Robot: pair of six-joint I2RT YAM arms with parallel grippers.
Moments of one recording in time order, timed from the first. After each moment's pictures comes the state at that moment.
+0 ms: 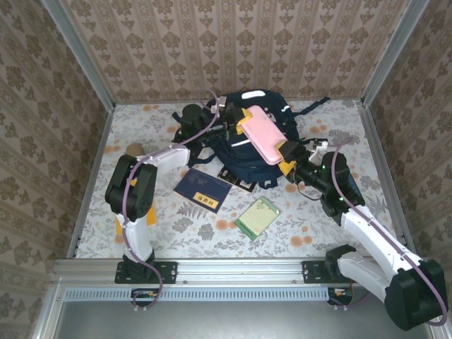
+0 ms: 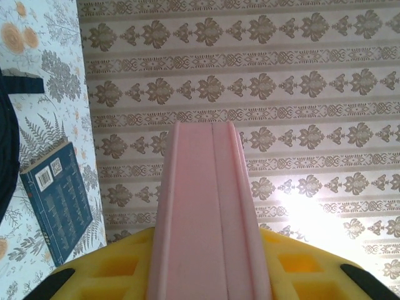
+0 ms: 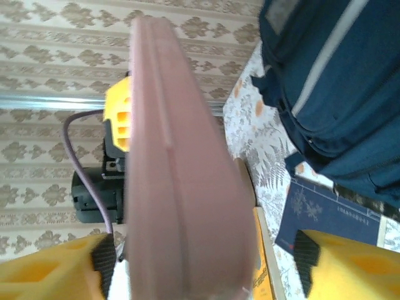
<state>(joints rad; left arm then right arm) -0.52 1.91 1.27 0.73 0.87 -1.59 0.27 0.94 0.56 0.23 -0.41 1.38</state>
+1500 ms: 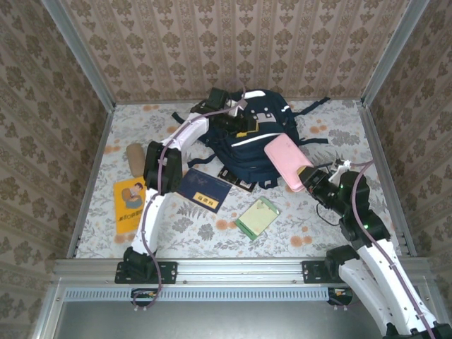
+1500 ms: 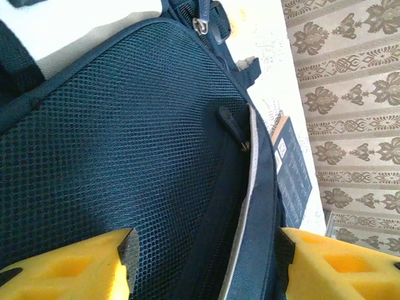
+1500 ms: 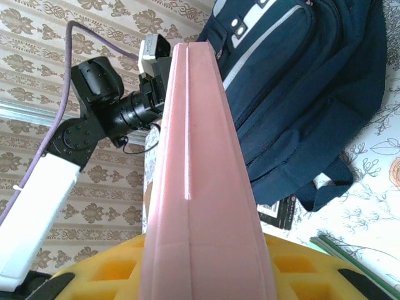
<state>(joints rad) -0.50 2.47 2.24 -0.62 0.83 -0.45 0.20 0.54 0.57 -0.37 -0.25 1.02</state>
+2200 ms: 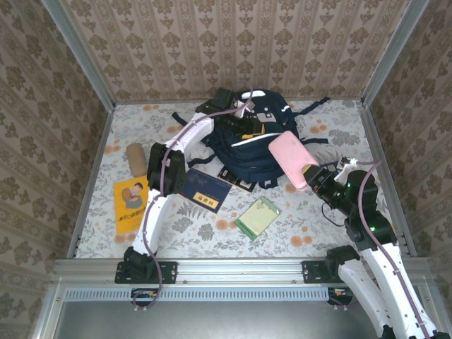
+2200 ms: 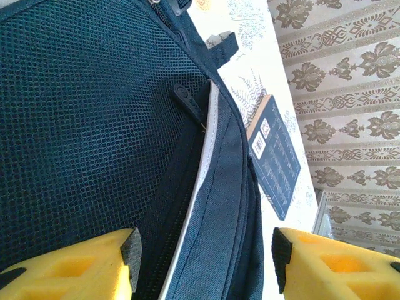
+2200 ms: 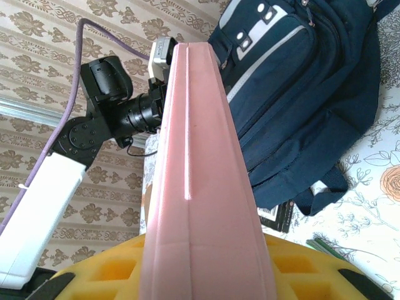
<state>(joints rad) -0.54 2.48 2.28 -0.69 0.85 -0.41 0.15 0.52 0.64 -0.46 -0.28 0.97</state>
